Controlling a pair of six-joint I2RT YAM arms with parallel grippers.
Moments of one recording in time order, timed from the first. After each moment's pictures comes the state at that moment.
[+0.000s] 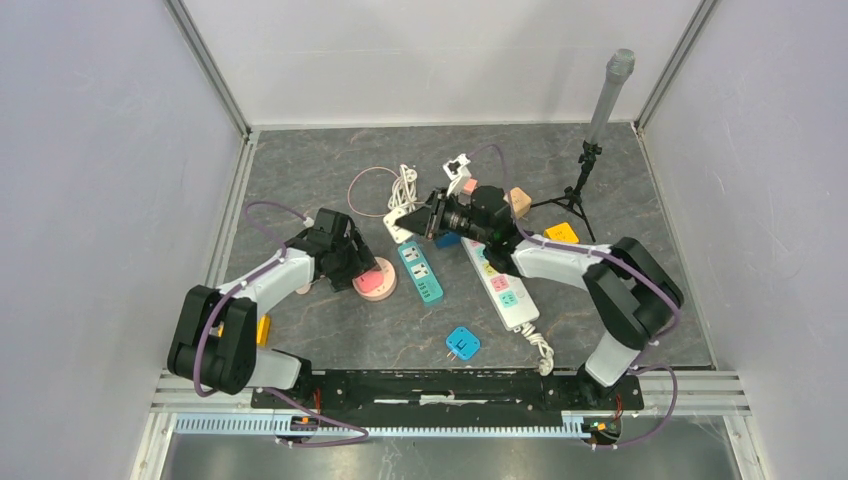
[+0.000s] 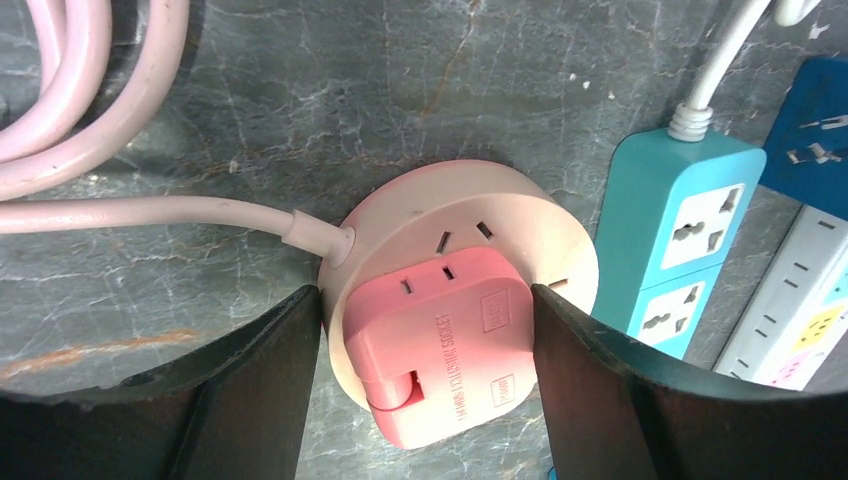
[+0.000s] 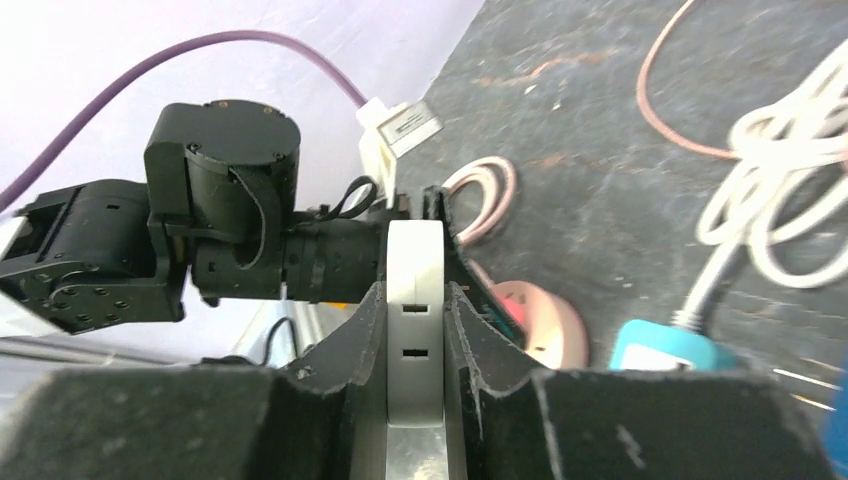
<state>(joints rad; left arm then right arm) -0.30 1.38 0.69 -0.38 0.05 -0.80 0.71 1.73 0.92 0.71 -0.42 0.80</state>
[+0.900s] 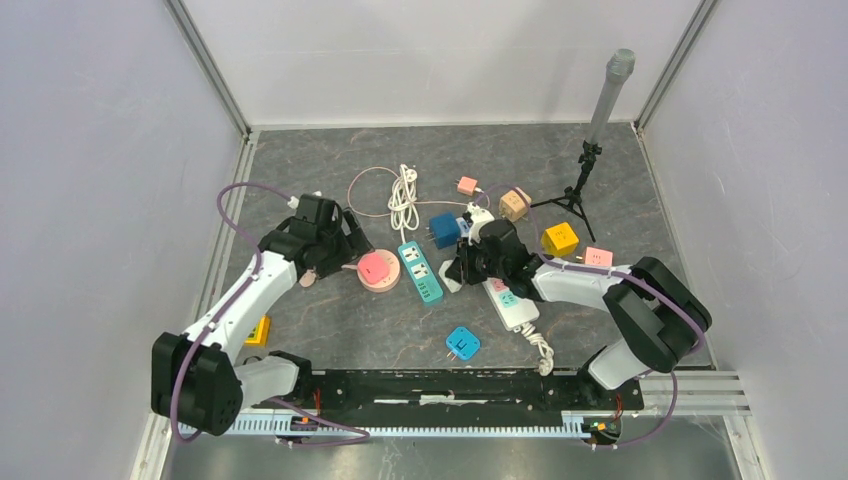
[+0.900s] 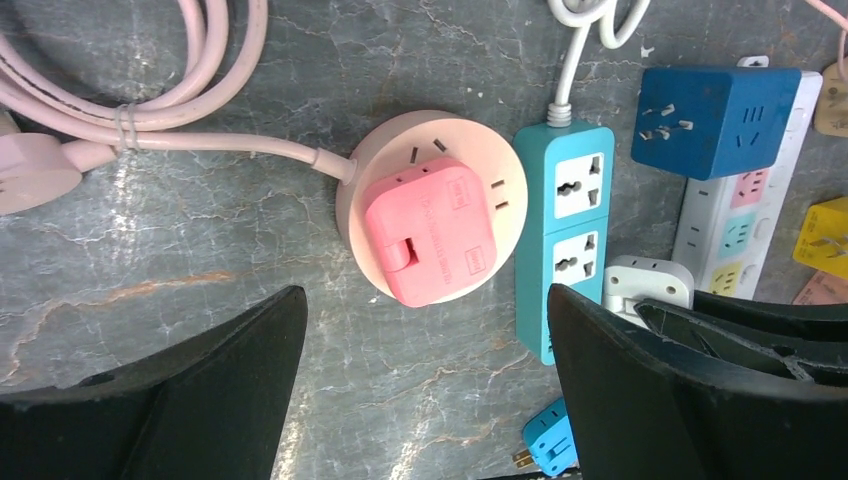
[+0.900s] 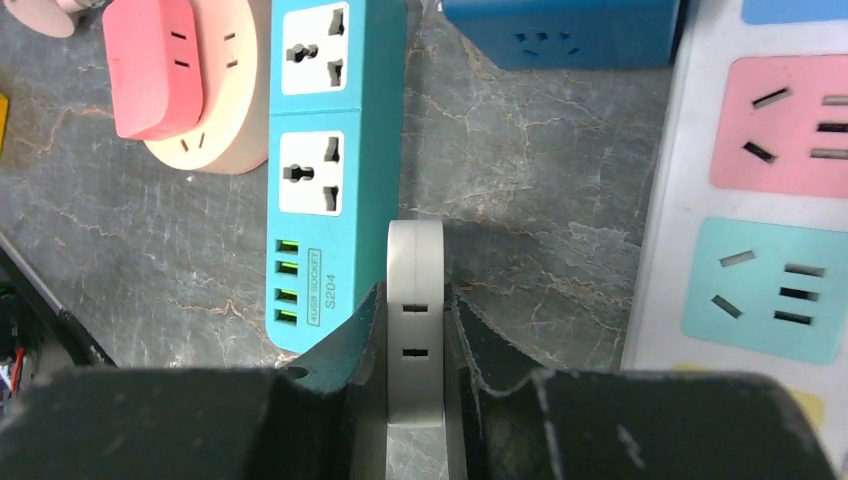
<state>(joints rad) -0.30 1.18 0.84 -0.61 0.00 -0.74 0.71 1.54 0.67 0.21 -0.15 0.46</state>
